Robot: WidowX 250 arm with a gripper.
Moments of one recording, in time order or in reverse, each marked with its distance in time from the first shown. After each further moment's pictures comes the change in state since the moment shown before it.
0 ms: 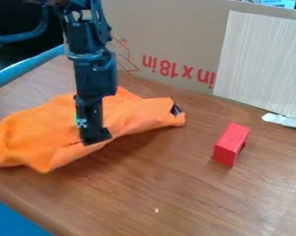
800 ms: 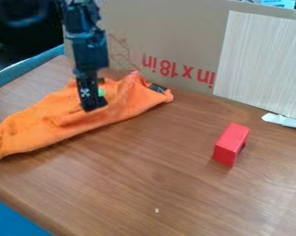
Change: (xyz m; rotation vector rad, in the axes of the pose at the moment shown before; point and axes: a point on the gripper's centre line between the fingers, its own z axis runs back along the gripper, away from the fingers) arm -0.018 0.083 0.013 0.131 -0.036 0.113
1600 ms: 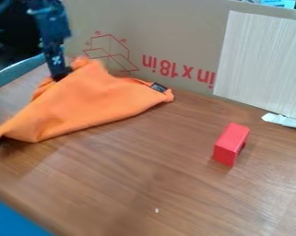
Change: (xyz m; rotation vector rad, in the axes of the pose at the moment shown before) arm -0.047 0.082 0.023 0.017 -0.092 0.241
